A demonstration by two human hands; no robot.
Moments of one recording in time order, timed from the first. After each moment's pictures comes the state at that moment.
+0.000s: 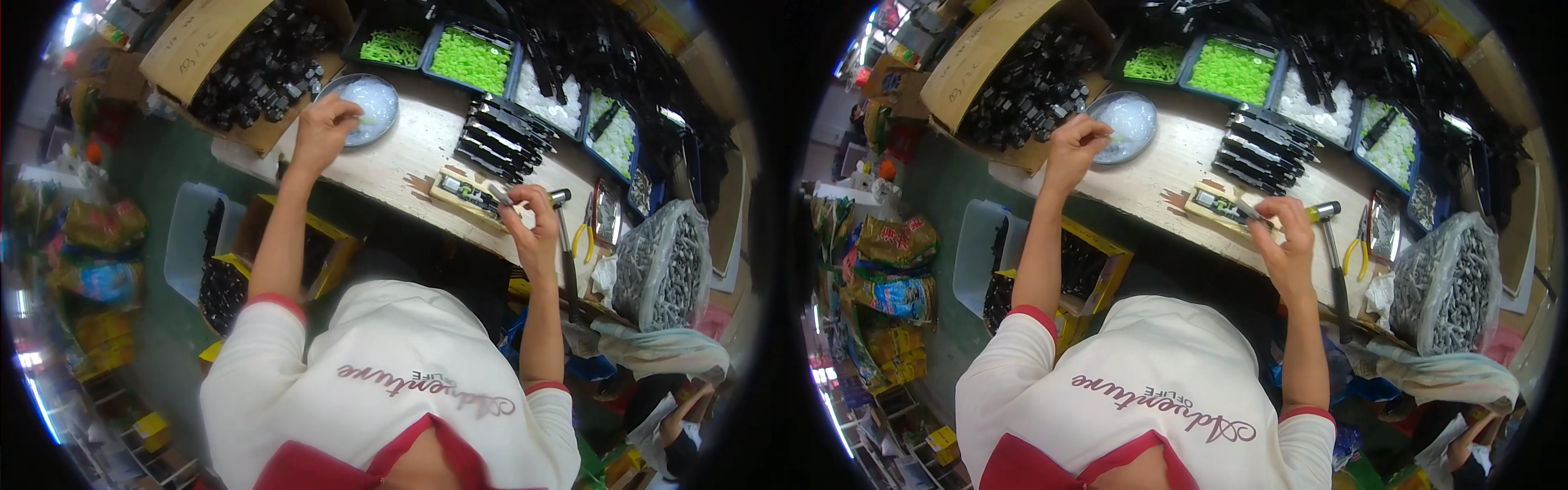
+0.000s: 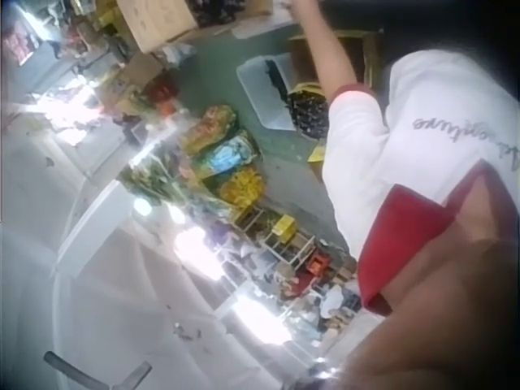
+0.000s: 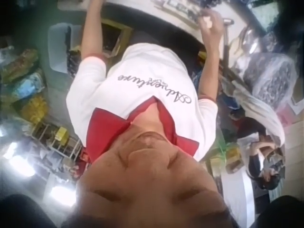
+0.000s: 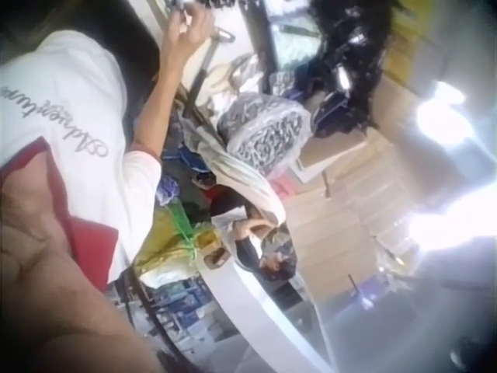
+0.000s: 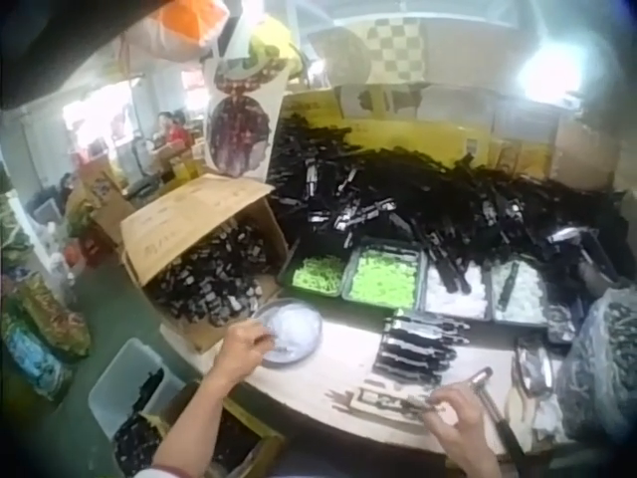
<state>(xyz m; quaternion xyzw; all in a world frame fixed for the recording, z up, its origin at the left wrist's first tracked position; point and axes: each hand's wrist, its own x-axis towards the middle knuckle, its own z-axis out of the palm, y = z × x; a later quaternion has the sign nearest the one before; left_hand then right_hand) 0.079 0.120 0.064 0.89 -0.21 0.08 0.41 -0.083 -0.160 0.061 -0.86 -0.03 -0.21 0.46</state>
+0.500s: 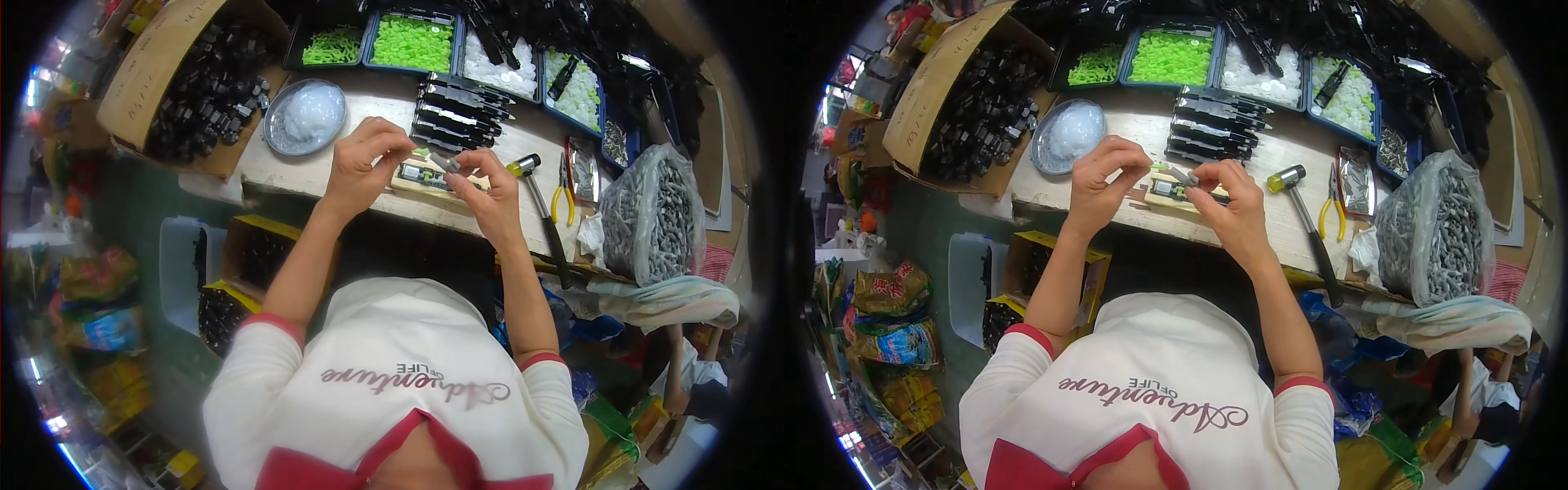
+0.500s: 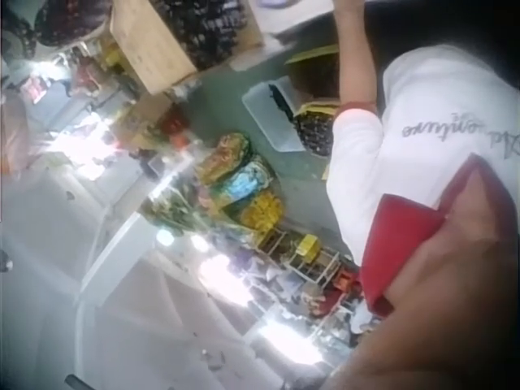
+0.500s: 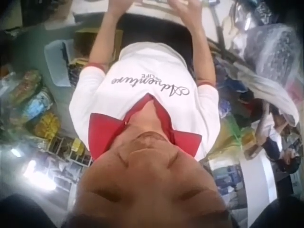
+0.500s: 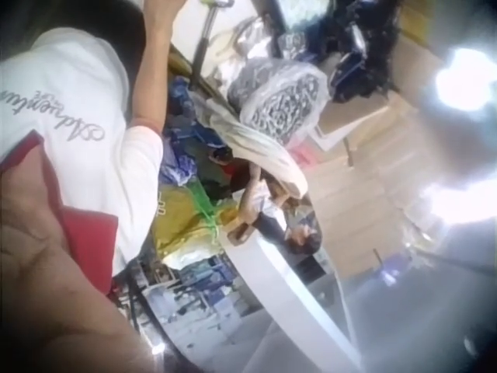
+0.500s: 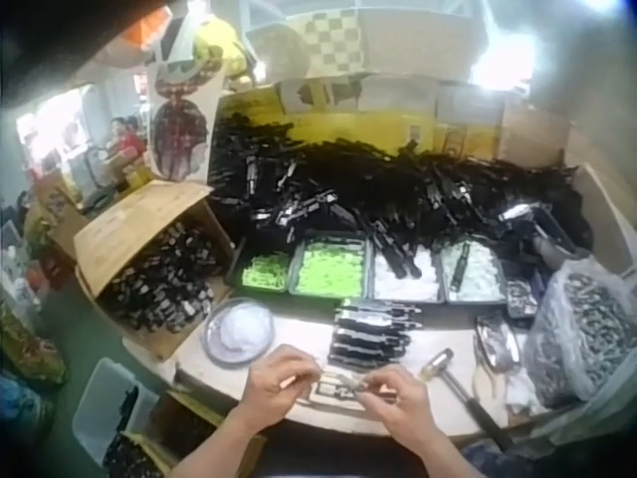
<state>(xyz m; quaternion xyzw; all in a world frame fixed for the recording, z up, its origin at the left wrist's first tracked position) 0.024 0.030 0.070 0.72 -0.40 0.08 0.57 -0.070 -0.145 0.062 -0.80 0.00 -0.18 0.57</state>
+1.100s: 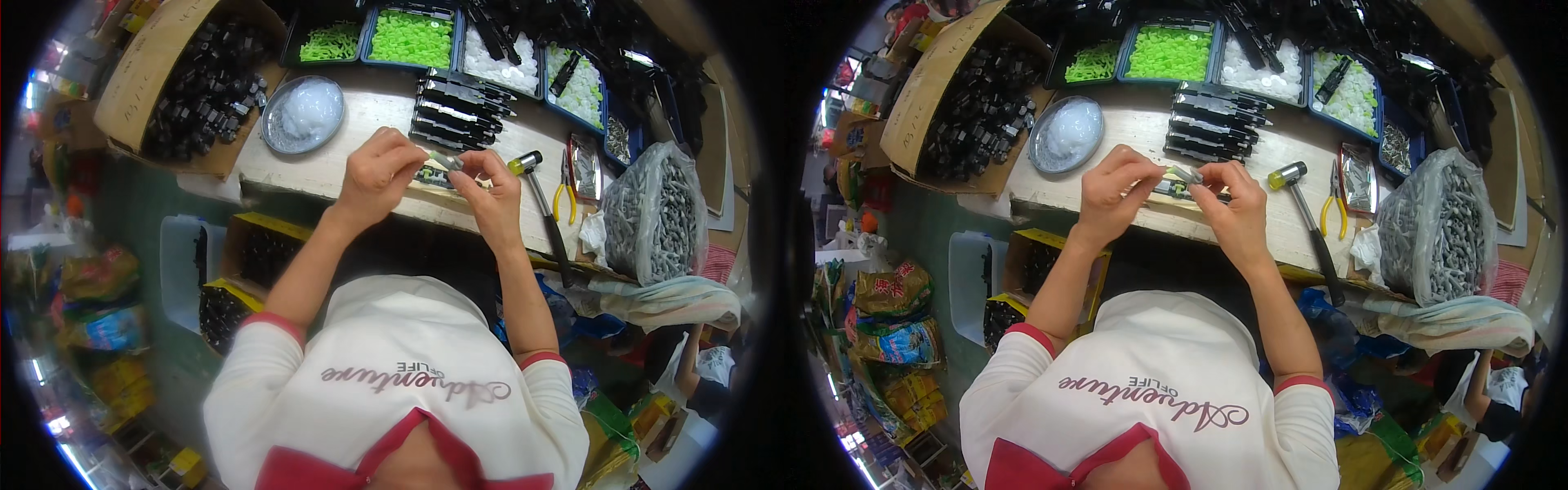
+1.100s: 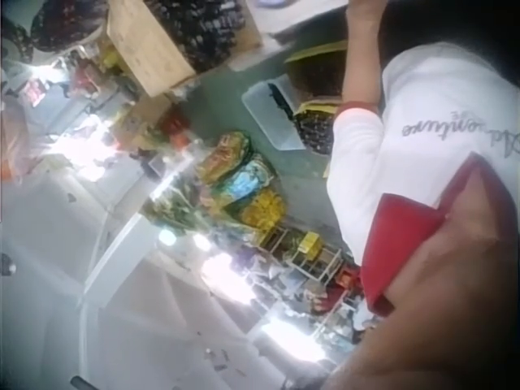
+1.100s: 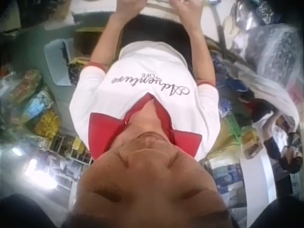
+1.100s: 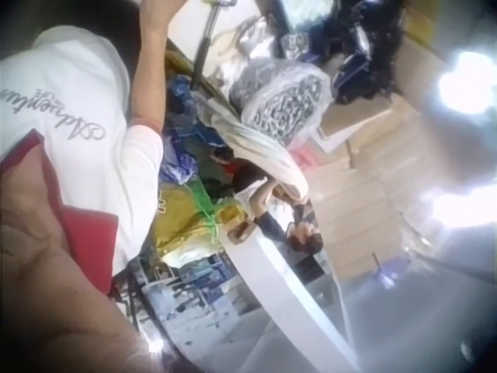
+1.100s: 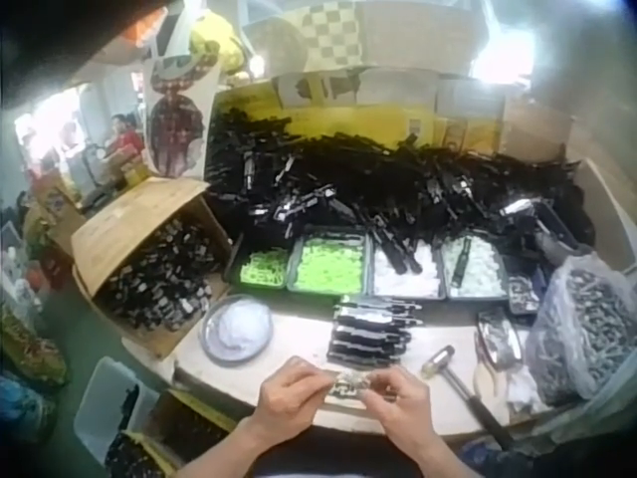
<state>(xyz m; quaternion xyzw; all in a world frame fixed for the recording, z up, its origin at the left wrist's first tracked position) 0.009 0.020 0.068 0.73 -0.42 0.12 0.52 -0.073 -0.139 0.062 -0.78 0.08 -0.18 0.60</state>
